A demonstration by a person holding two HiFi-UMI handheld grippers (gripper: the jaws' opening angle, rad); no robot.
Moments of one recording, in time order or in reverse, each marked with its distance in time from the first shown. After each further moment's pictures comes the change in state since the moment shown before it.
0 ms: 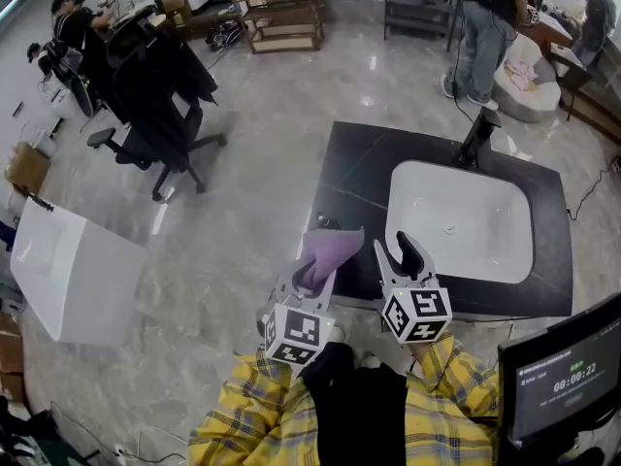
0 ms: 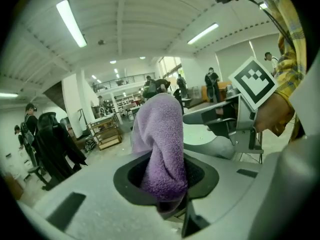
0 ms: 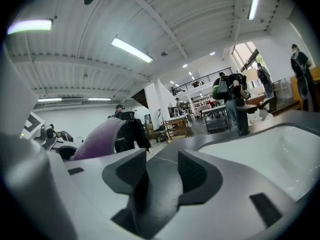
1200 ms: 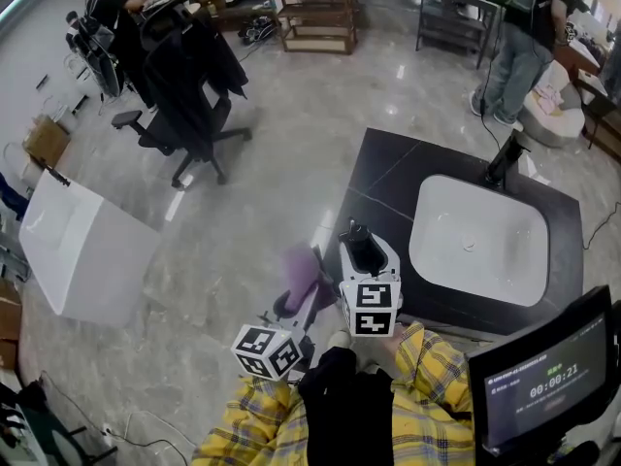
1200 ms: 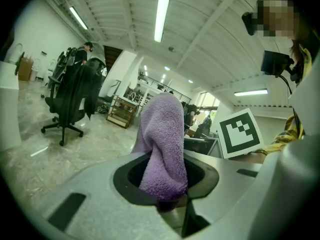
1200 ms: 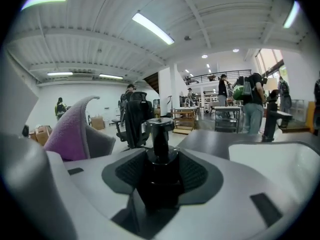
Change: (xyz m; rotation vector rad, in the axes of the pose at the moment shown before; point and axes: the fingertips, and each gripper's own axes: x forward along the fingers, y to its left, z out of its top) left arm -0.062 0.039 -0.054 -0.746 -0.246 0.044; right arm 0.064 0.095 -0.036 -0.205 0.163 0.042
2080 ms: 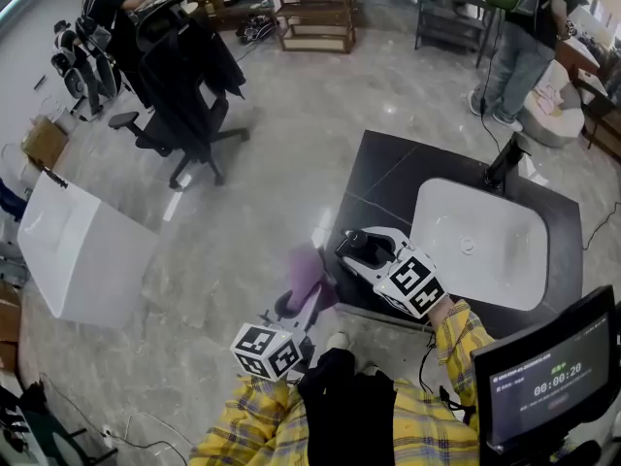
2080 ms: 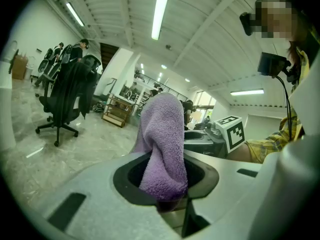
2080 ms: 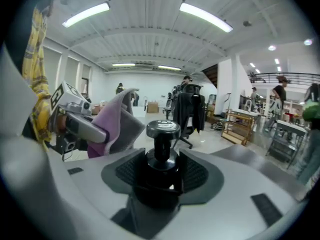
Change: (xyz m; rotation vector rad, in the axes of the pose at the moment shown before) left arm 0.016 -0.005 0.003 0.011 0.015 -0.046; right arm 0.003 0.011 -0.001 -0.381 0.096 0.627
